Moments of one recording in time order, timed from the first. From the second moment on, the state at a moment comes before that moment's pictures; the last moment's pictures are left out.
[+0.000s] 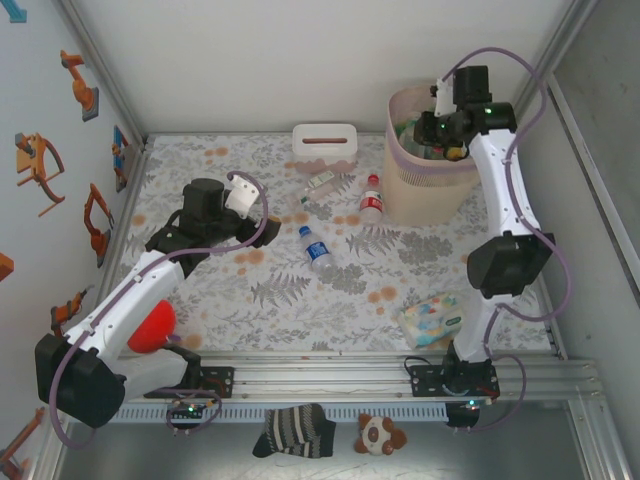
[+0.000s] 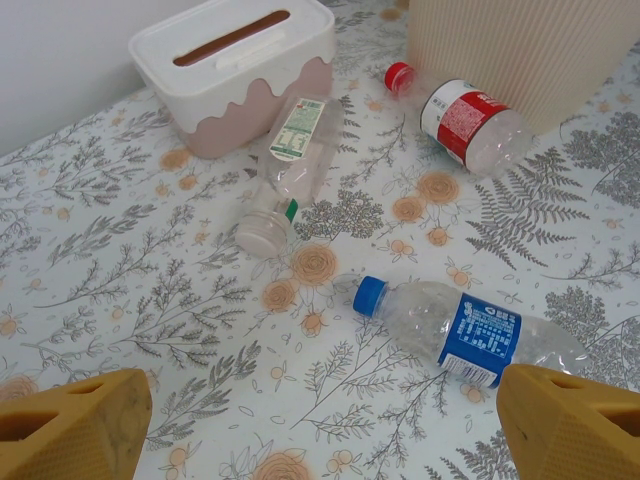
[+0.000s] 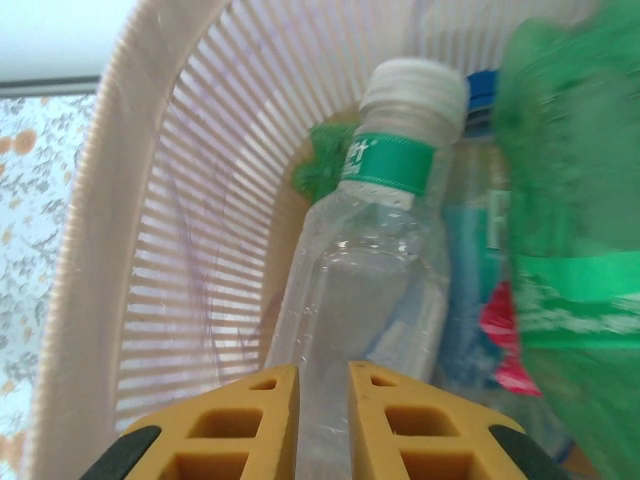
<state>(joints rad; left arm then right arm) -0.47 1.15 0.95 -0.40 0.18 0.19 0.10 1.91 2.18 -1.09 -0.23 0.12</state>
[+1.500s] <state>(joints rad) -0.42 1.17 0.96 -0.39 0.18 0.16 0.73 1.64 1.55 -1.03 -0.04 0.20</state>
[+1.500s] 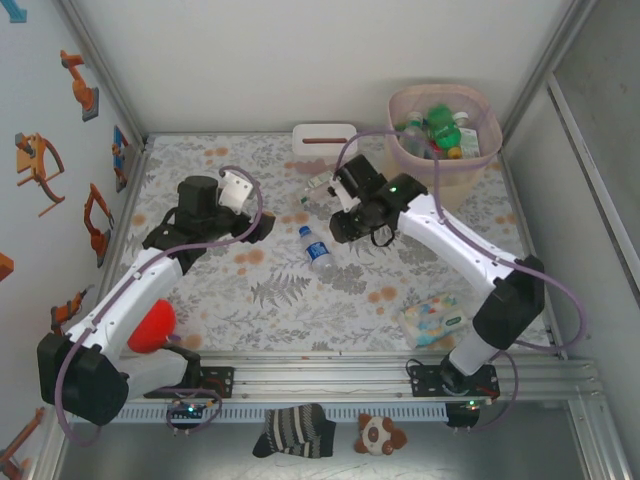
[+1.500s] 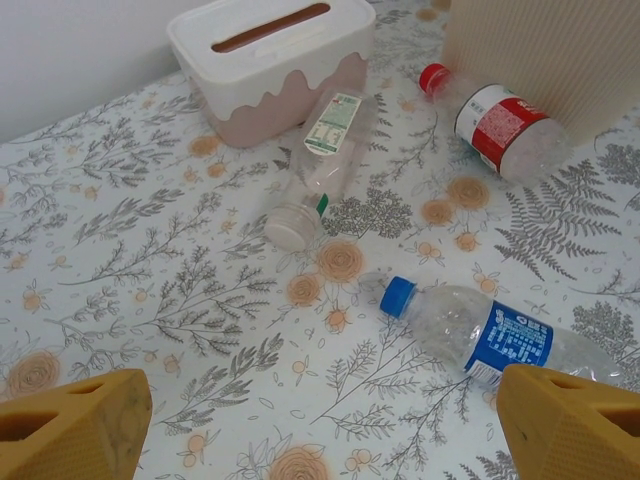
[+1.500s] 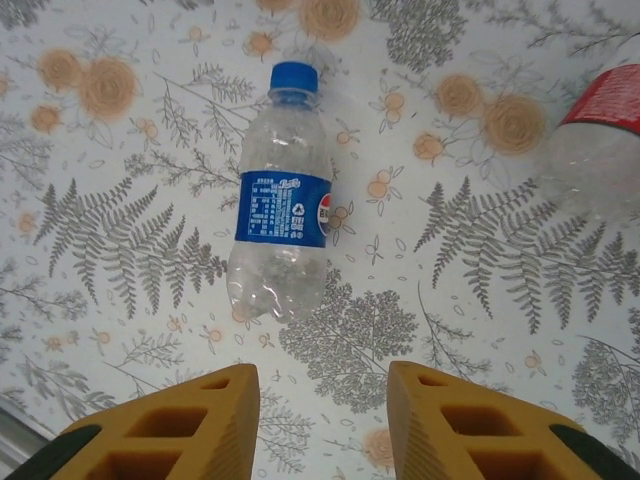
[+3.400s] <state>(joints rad) -0.40 1.17 0.96 -0.39 0.20 0.14 0.83 2.01 1.65 -0.91 -0.03 0.25</state>
